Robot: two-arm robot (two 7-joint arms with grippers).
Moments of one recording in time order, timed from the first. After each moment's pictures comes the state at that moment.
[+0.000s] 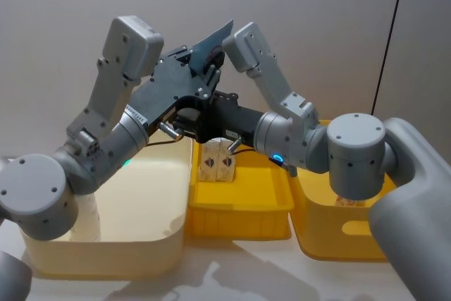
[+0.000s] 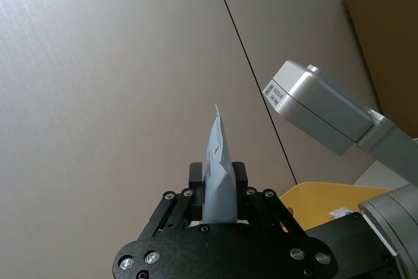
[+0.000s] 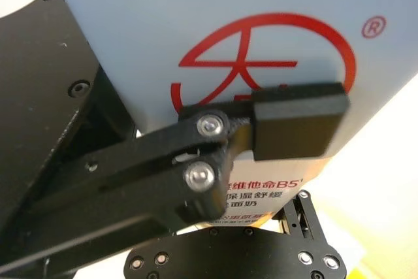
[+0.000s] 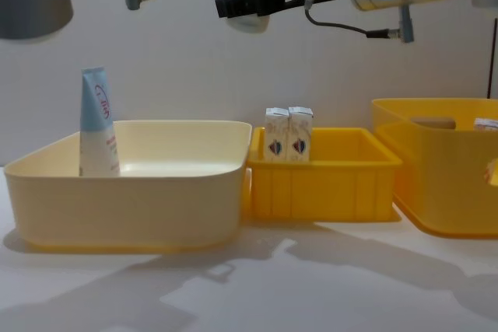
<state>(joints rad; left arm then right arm) -0.67 0.17 0.39 -1.43 -0.15 -0.07 -0.34 0.87 0.15 -0.50 -1.14 0.20 0.30 0.52</state>
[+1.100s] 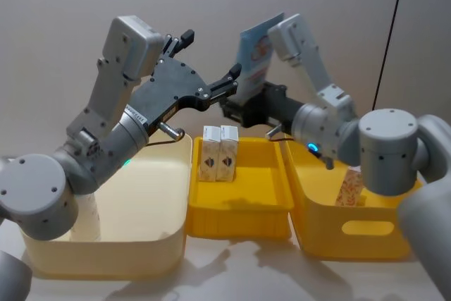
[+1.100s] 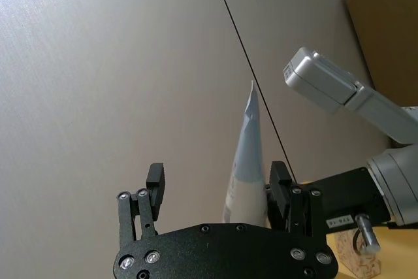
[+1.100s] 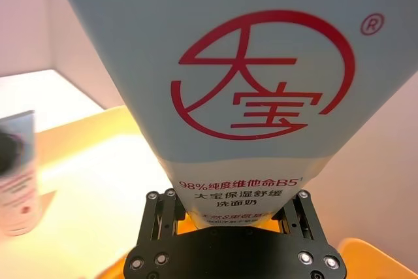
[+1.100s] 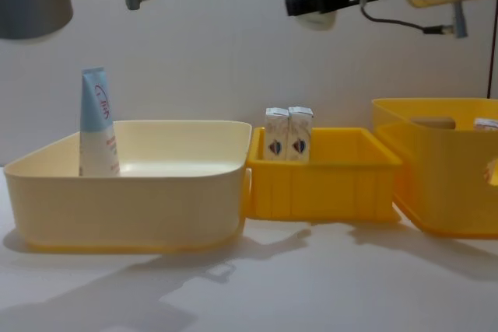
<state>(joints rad) -0.67 0.17 0.39 -1.43 -0.15 -0.07 -0.34 0.87 0.19 -0.43 -1.15 0.19 0.36 0.39</state>
